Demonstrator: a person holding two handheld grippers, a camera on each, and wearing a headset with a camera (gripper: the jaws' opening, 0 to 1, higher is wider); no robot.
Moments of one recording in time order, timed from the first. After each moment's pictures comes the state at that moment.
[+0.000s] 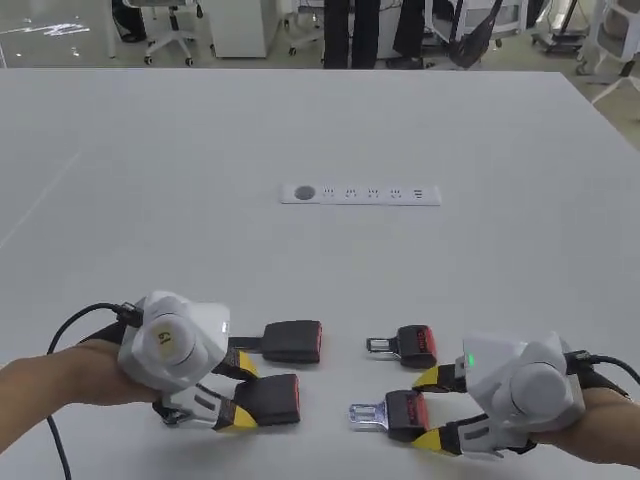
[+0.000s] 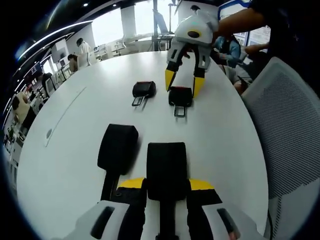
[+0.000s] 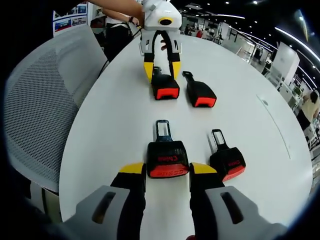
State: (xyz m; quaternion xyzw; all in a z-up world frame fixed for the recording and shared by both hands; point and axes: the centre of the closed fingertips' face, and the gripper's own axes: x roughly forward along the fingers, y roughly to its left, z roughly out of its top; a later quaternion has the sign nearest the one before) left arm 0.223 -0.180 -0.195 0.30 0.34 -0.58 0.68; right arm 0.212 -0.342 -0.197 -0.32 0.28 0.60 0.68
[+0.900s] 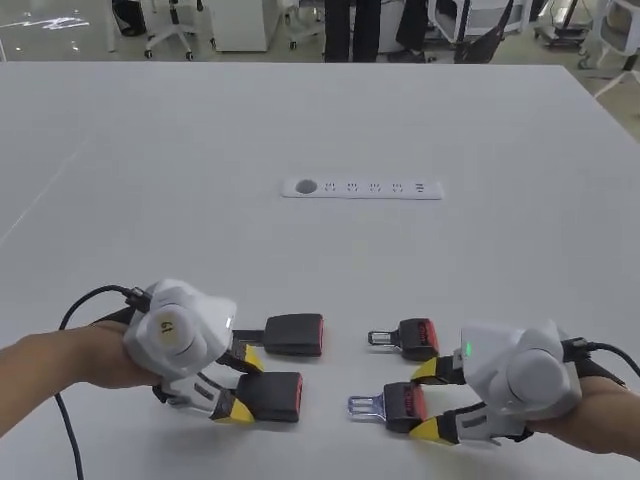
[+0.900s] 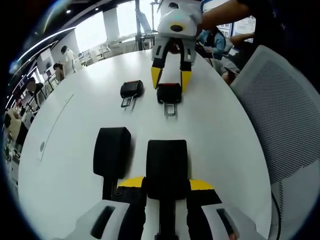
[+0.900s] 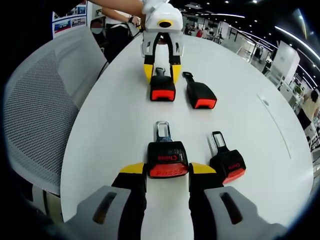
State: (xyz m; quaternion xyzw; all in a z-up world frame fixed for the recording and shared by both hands) left arm 0.222 -0.177 -0.200 0.33 0.33 -0.62 0.63; right arm 0.218 -0.339 -0.201 -0.32 0.28 0.60 0.68
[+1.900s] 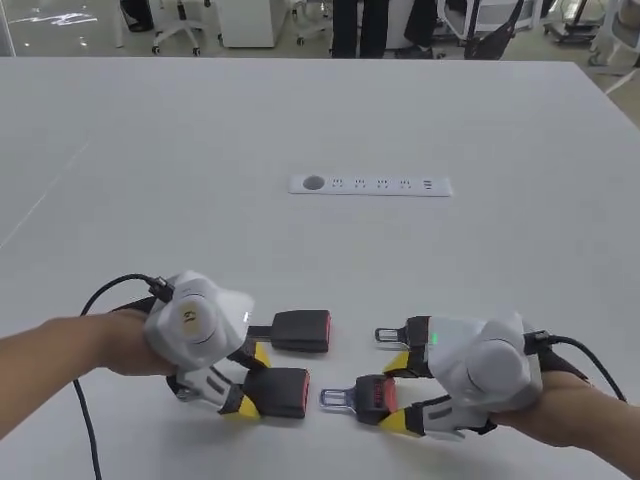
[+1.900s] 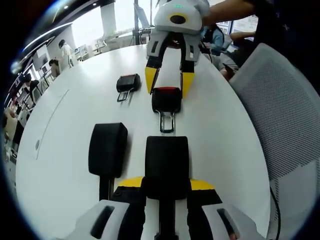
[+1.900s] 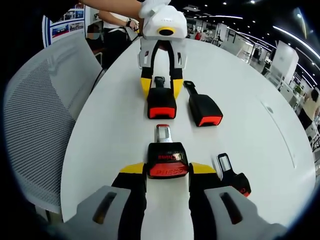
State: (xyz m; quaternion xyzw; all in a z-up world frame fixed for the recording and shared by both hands) left arm 0.221 -0.177 -0.207 0.34 0.35 -0.62 0.61; right arm 0.221 -0.297 -0.199 -0.30 0.28 0.60 0.69
